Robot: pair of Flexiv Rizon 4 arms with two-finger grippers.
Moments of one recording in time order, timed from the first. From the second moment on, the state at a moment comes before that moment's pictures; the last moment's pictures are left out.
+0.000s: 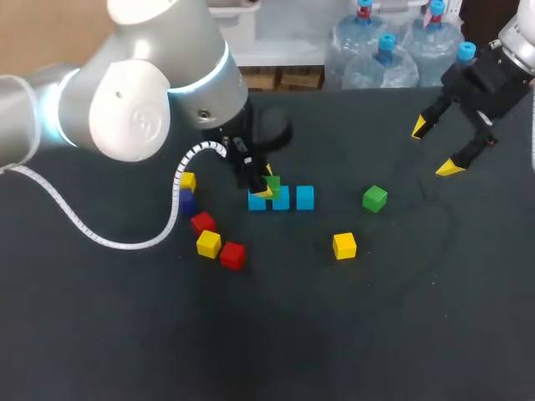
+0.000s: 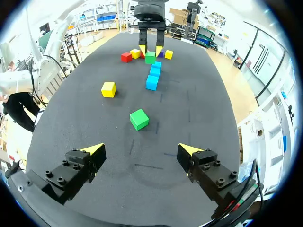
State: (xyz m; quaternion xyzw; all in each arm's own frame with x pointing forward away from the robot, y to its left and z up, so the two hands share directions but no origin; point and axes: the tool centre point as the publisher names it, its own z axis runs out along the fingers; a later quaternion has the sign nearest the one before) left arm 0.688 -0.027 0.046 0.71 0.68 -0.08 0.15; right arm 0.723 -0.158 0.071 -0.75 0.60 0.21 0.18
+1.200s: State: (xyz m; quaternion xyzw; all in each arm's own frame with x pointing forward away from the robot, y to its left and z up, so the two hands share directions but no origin) left arm 0.700 -0.024 0.036 0.71 0.68 -0.08 0.14; right arm 0.723 -0.158 0.071 -0.75 0.60 0.21 0.18
